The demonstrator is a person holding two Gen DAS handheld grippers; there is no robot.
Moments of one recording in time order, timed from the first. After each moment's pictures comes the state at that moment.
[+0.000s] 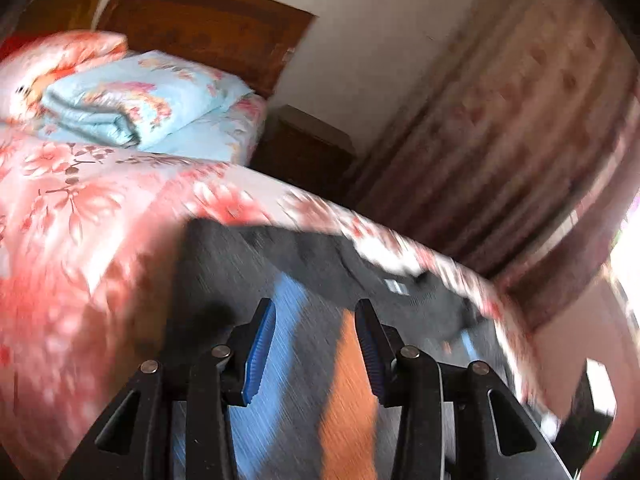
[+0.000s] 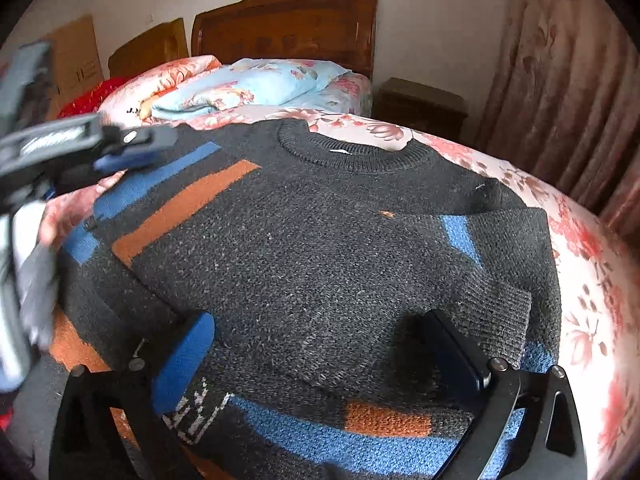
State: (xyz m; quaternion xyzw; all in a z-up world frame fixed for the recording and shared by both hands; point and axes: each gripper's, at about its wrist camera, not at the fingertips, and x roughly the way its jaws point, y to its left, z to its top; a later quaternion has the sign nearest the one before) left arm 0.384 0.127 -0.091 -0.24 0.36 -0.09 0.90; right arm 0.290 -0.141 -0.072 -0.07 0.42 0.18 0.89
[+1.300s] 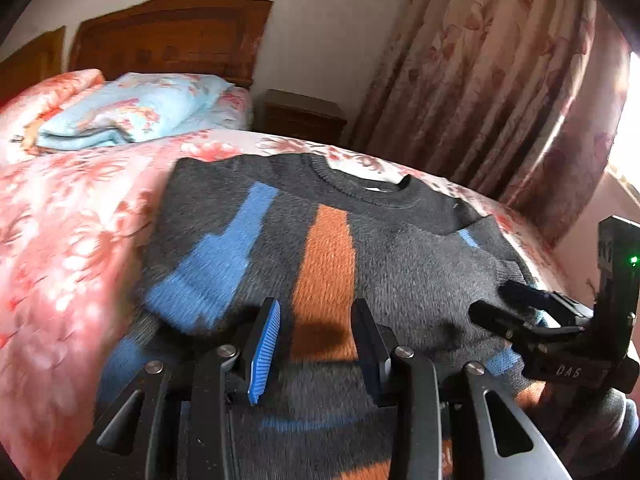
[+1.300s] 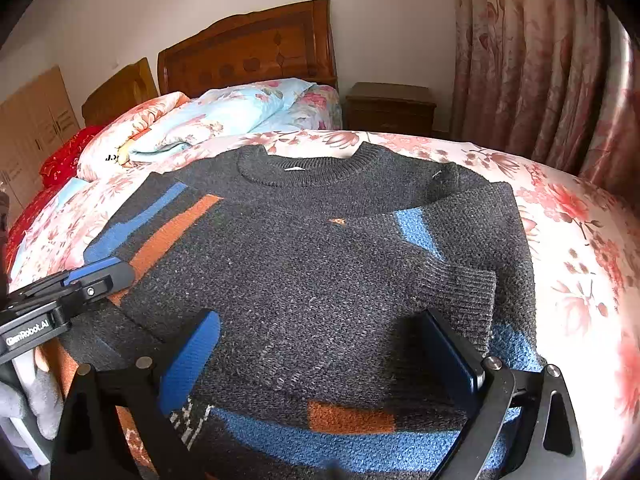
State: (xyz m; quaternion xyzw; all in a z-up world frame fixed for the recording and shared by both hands) left arm 0.296 0.067 -0.098 -0.11 0.39 -0.09 0.91; right arm 0.287 -0.169 -0.063 0.00 0.41 0.14 0.90
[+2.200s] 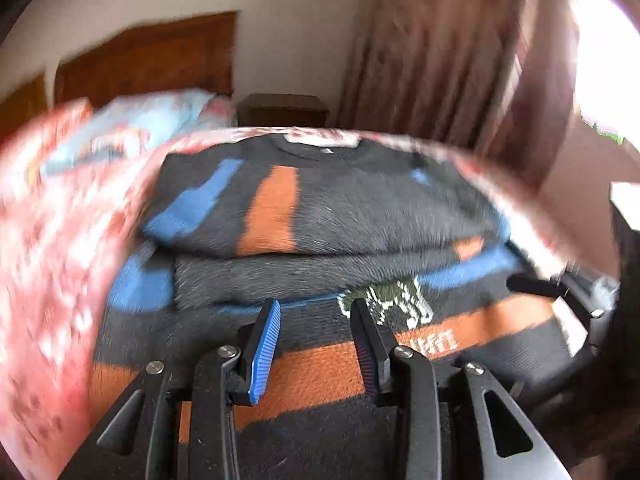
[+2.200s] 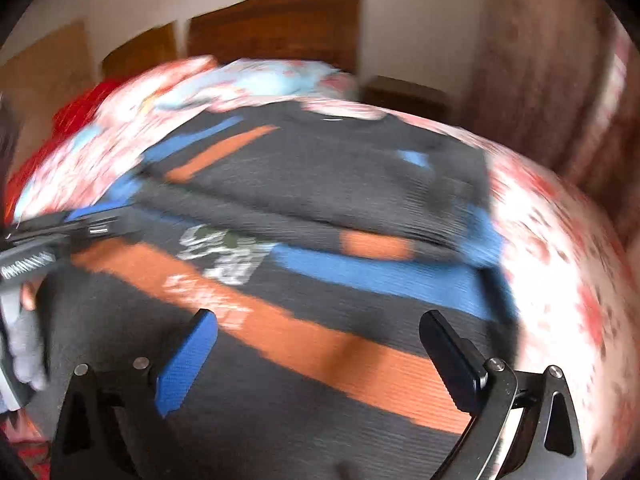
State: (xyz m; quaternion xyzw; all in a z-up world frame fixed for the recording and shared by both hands) left arm 0.231 0.021 -0.098 0.02 0.40 -0.10 0.91; right arm 0.184 -0.145 -0.062 -0.10 0.42 0.16 0.89
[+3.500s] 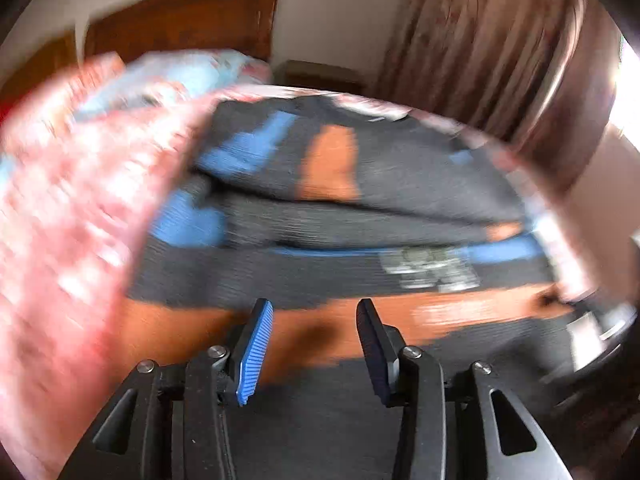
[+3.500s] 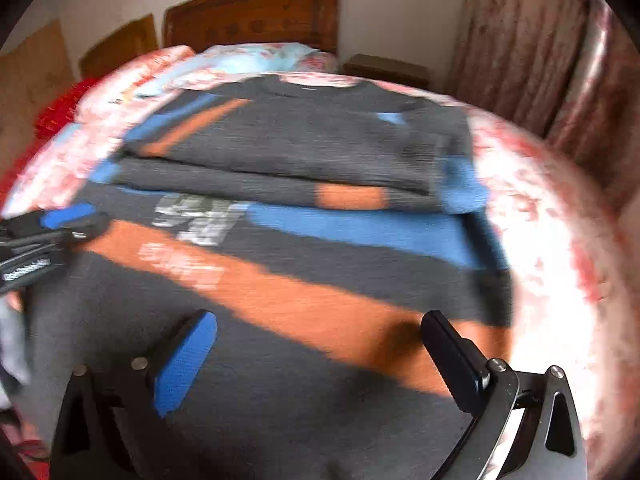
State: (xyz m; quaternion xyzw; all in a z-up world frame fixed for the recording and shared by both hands) left arm 0.218 0.067 -0.098 -0.10 0.45 -0.09 0.88; right arm 0.177 -0.168 -0.068 -0.05 0.45 0.14 0.88
